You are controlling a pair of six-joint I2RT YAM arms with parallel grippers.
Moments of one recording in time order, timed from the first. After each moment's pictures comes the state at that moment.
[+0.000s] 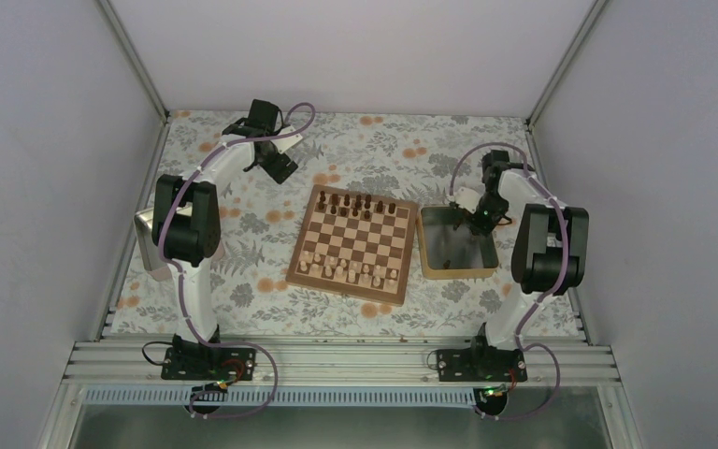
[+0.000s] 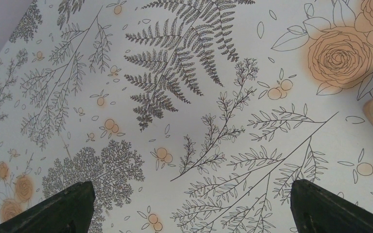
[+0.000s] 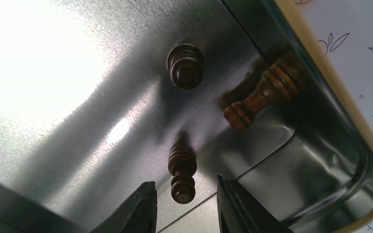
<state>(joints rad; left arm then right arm) -0.23 2.07 1.69 -0.64 -0.02 0.57 -0.07 1.81 1.24 -0.94 0.04 -0.94</state>
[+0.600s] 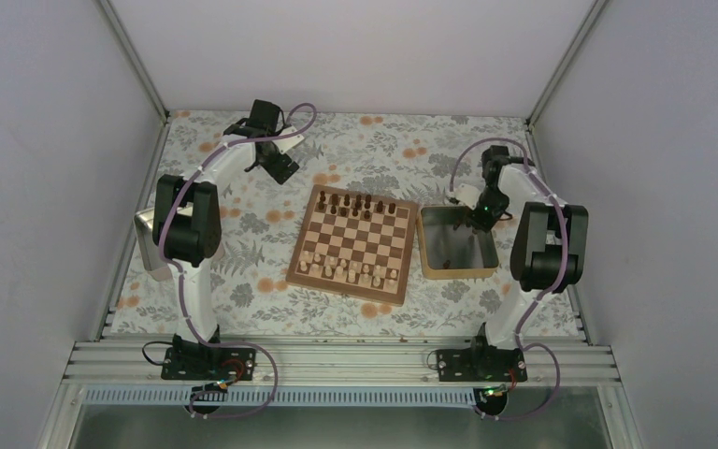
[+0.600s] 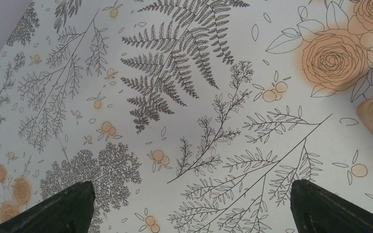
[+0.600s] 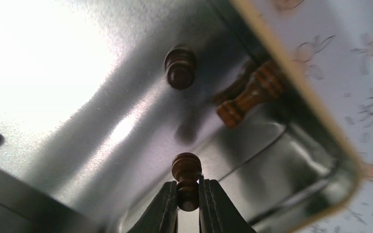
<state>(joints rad) -0.23 2.07 1.69 -0.64 -0.02 0.57 -0.06 1.83 1.28 -0.98 0.04 -0.93</state>
